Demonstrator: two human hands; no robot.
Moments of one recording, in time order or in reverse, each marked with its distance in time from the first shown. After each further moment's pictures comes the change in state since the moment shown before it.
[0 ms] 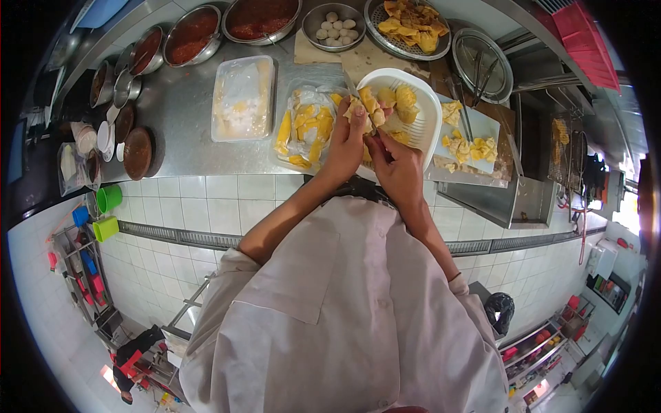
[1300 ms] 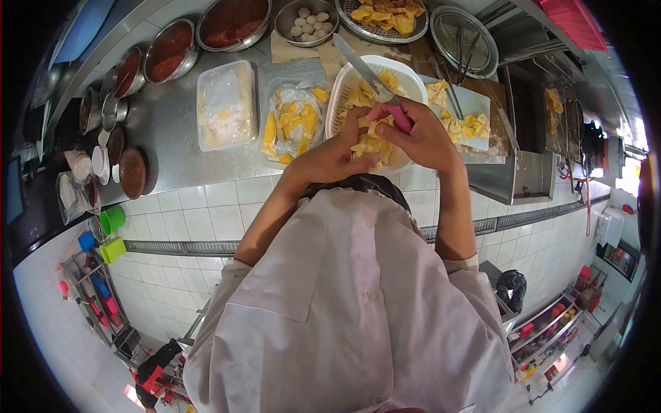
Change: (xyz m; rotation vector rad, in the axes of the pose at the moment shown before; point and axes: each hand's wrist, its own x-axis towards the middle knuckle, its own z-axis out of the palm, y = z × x) left_hand -0.011 0.031 -0.021 0.453 -0.709 -0.089; right_hand 0.044 0.006 -0.078 0.175 -0.393 0.081
